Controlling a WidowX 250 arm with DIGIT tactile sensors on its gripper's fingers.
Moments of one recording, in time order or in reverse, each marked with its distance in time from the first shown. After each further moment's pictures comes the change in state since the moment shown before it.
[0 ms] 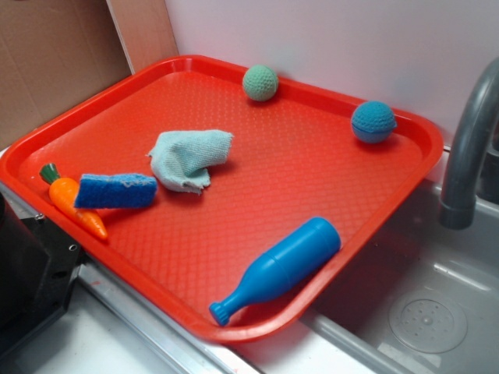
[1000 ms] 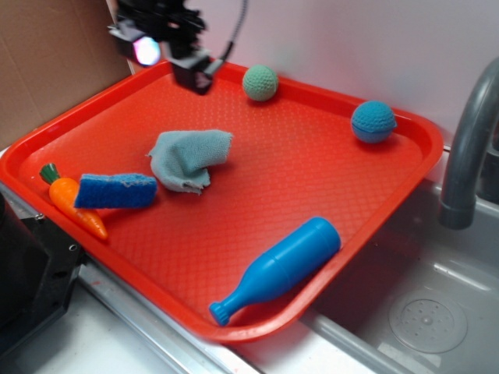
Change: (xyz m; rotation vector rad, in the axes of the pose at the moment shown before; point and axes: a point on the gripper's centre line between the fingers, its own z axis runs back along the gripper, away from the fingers) arm 0.131 0.034 -0.154 0.149 -0.021 0.048
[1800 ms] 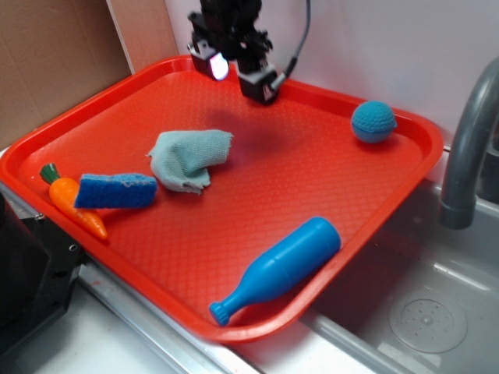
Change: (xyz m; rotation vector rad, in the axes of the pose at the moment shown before) arm 0.043 -0.015 -0.049 -0.067 -0.008 -0.056
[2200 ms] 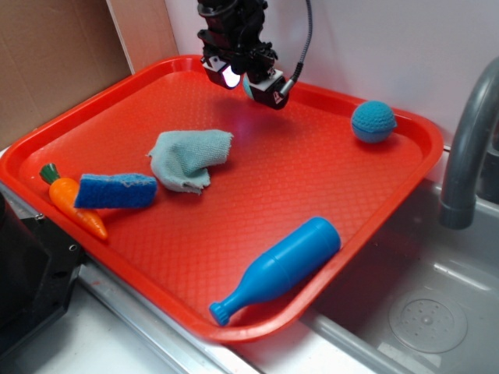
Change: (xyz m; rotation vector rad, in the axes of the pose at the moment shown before) arm 0.022 0.015 -0.014 -0.026 -0.165 0.039
